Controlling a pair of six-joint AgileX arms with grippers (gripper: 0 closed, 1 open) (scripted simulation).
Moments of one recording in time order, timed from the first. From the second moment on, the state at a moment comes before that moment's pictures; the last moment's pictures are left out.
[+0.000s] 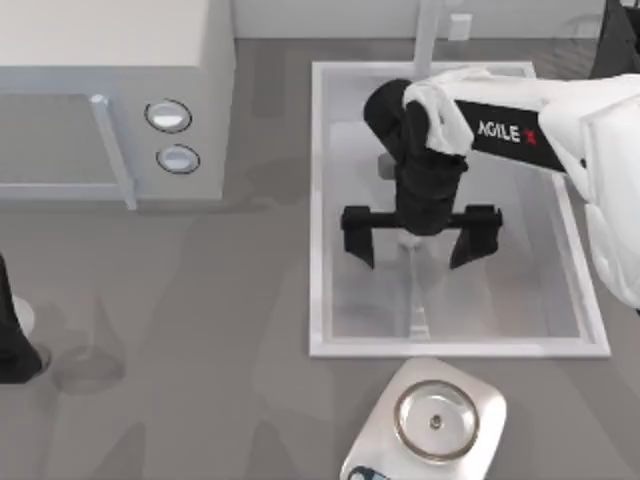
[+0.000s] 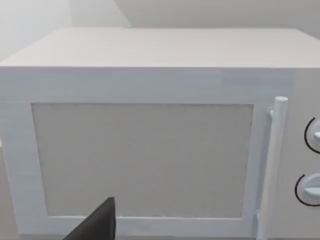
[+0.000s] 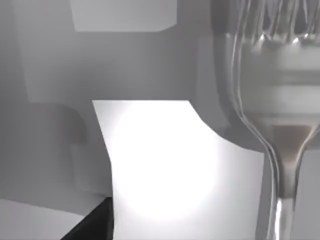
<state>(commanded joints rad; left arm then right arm) 0.00 0.00 0.00 0.00 0.00 0.00 0.46 2.69 2.07 -0.94 0.01 0.48</state>
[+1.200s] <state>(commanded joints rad) 0.00 0.00 0.00 0.00 0.00 0.00 0.46 2.70 2.04 -0.91 0.01 0.48</state>
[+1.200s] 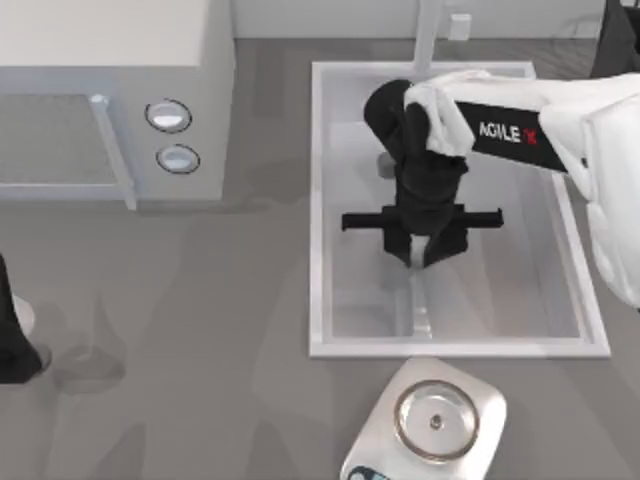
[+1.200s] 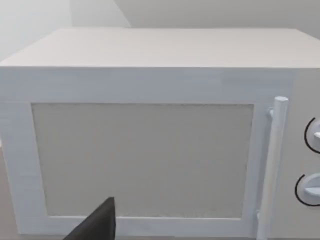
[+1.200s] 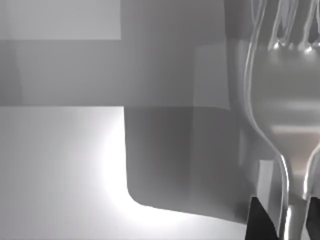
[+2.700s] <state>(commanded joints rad) 0.00 0.00 0.00 0.00 0.00 0.00 0.46 2.55 2.45 -1.43 0.03 0.47</state>
